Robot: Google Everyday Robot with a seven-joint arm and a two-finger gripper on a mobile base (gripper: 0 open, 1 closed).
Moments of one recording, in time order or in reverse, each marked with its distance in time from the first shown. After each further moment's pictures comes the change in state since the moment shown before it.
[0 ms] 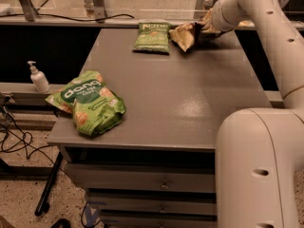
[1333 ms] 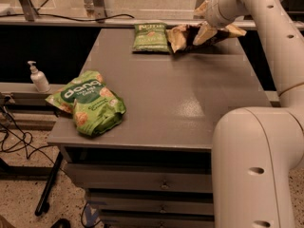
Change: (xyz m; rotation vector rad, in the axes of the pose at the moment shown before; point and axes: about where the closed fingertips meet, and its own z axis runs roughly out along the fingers) arm -0.033 0.003 -0.010 -0.051 -0.091 0.028
